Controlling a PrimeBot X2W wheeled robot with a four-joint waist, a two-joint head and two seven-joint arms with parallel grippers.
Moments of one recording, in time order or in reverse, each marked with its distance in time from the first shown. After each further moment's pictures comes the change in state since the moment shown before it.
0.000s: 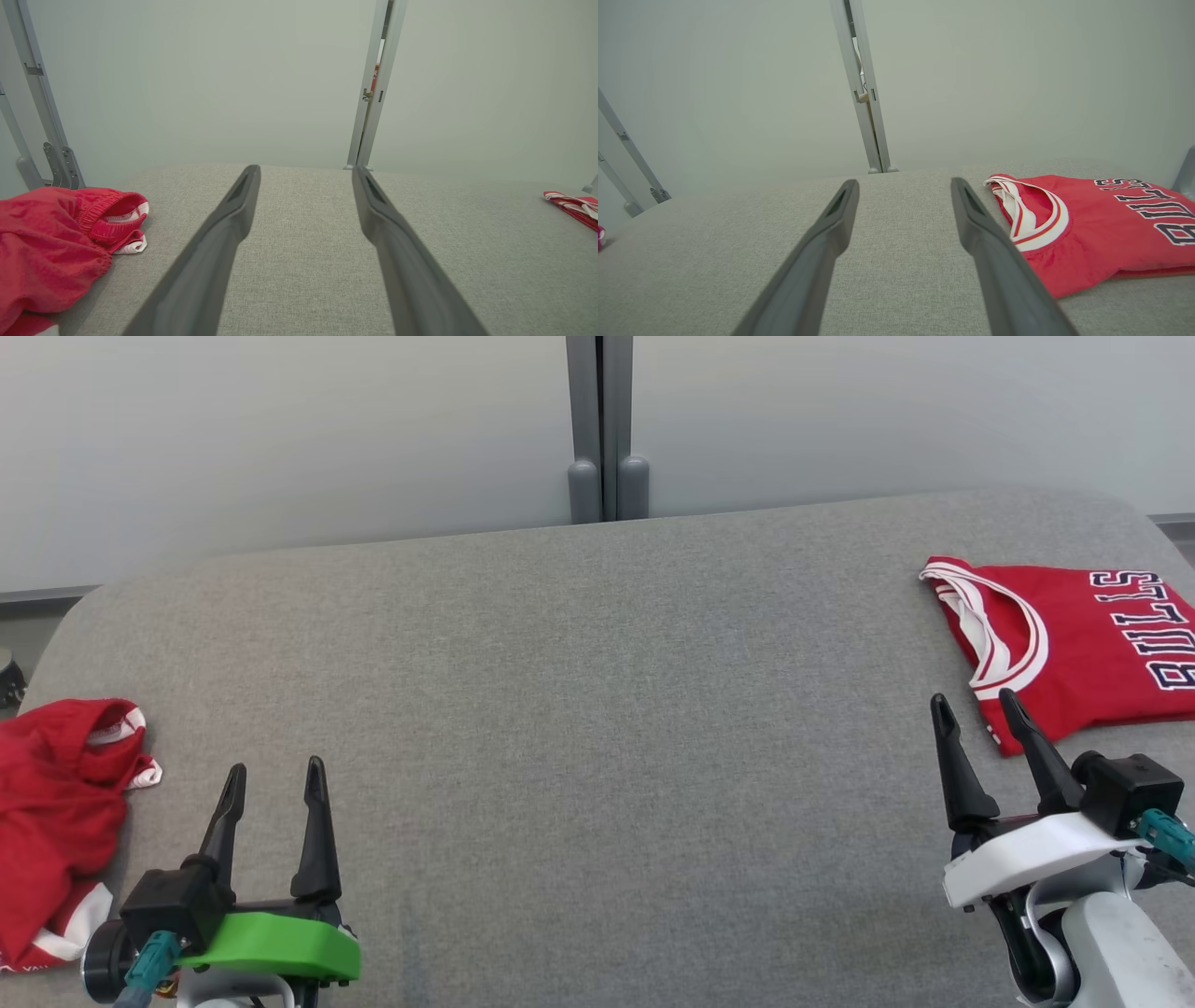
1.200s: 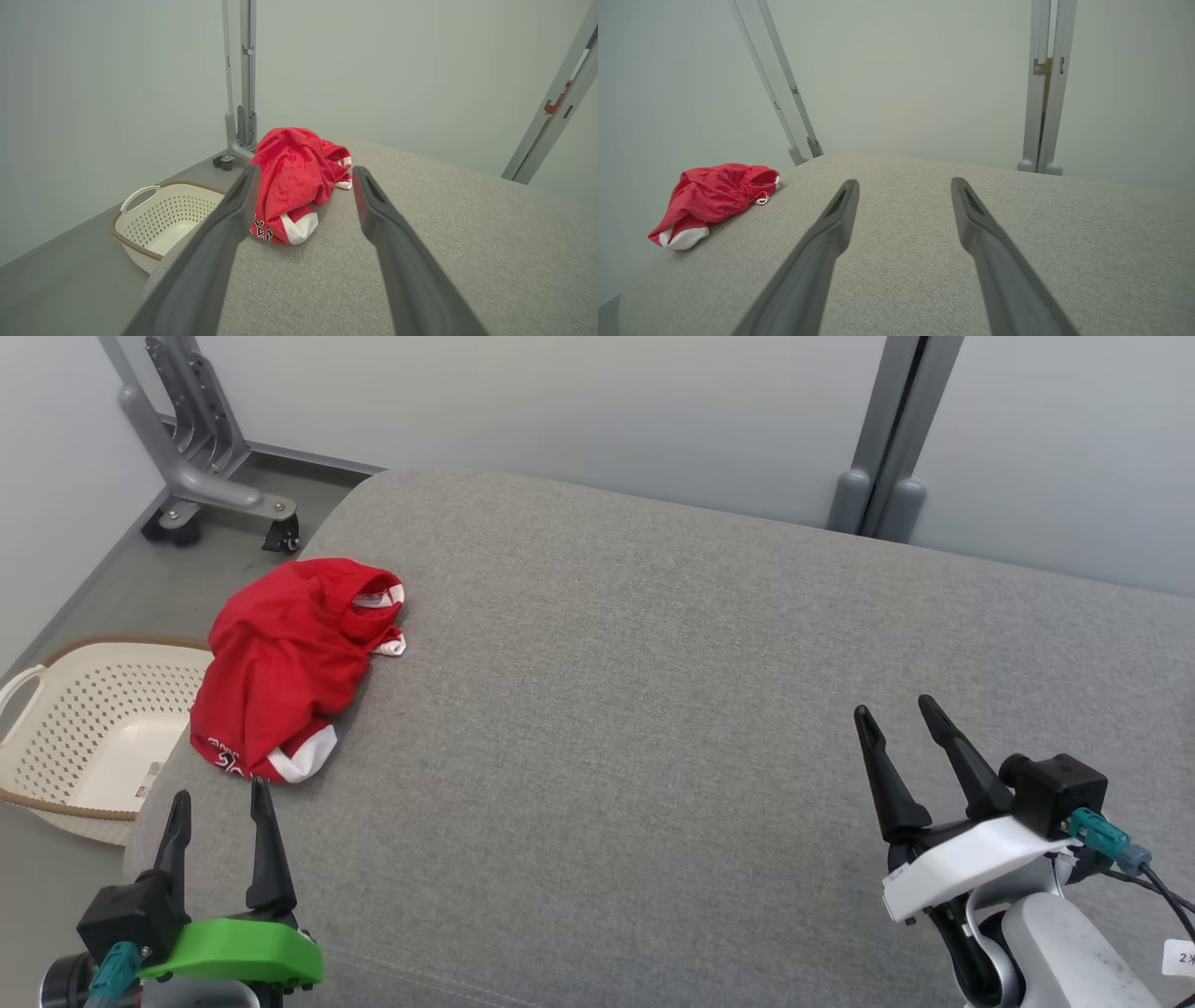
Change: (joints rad) left arm -0.006 -0.002 0.086 0.059 0.010 0.041 0.000; right arm -0.025 0.020 0.127 0.005 0.043 0.000 0.000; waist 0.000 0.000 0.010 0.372
